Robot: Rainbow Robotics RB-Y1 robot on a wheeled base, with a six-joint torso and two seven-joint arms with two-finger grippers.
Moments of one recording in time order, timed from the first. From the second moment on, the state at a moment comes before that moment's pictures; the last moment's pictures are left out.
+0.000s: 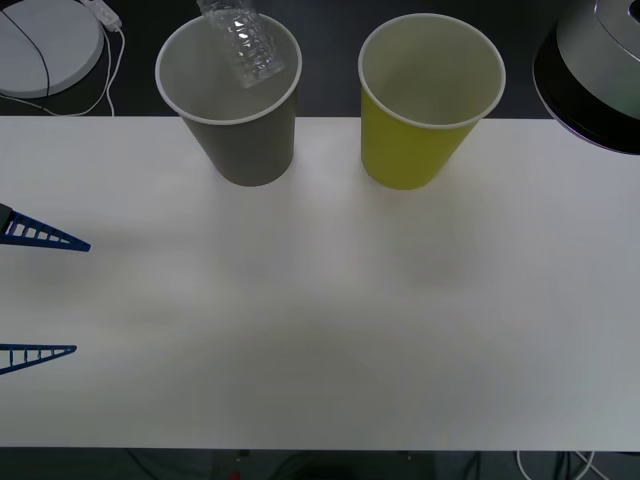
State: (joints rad) right arm -1.95 -0.29 1.18 -0.48 1.43 -0.99 -1.44; left arm 0.22 1.16 0.36 -1.89 -1.00 -1.40 0.08
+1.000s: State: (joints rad) right arm -1.95 -0.28 1.19 -0.47 1.43 -0.96 -1.41; left arm 0.22 1.16 0.36 -1.89 -1.00 -1.40 0.08
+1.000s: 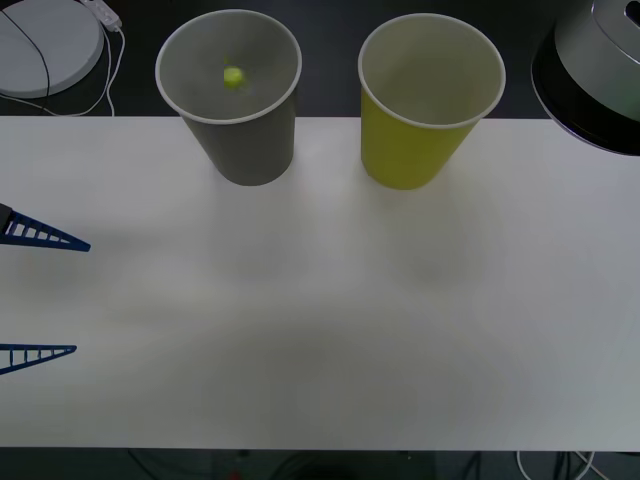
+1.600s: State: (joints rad) right arm -1.88 -0.36 1.12 -0.51 1.38 -0.96 -1.29; left arm 0.22 1.16 0.36 -1.89 -1.00 -1.40 0.08
